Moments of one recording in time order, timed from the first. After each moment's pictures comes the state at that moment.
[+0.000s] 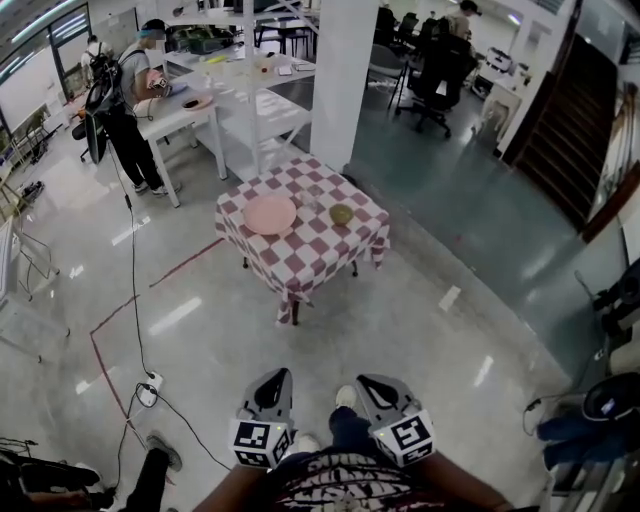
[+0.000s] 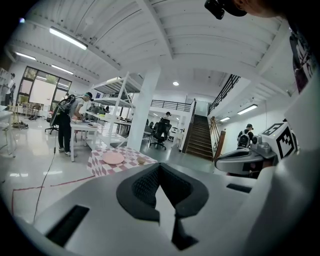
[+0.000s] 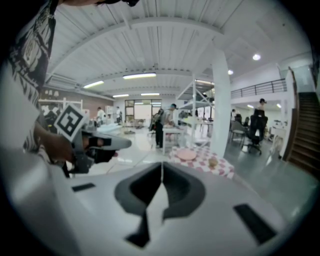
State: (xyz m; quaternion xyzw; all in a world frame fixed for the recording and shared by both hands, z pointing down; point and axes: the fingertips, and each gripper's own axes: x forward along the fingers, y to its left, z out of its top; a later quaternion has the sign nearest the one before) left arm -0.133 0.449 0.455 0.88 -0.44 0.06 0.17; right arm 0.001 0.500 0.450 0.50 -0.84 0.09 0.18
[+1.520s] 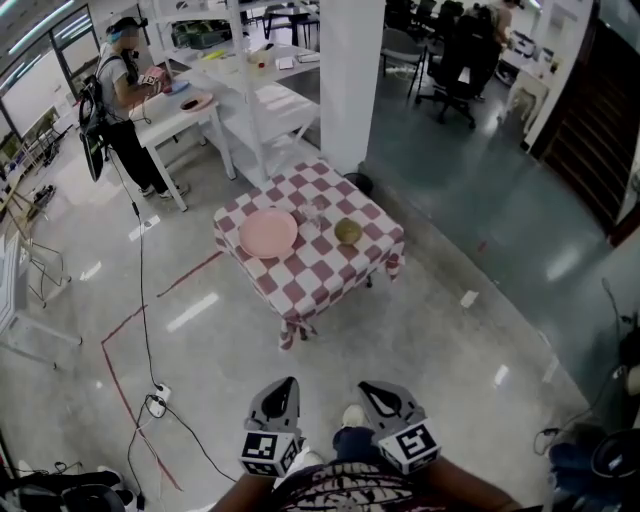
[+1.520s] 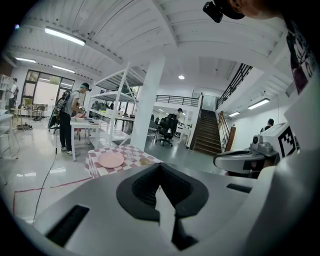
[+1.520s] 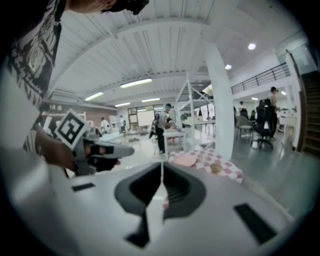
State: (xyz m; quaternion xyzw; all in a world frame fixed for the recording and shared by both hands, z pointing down) left arm -0.049 0.313 0.468 0.86 -0.47 0.07 0.18; right arm 0.073 0.357 0.468 0.47 -0.87 0.12 0.14
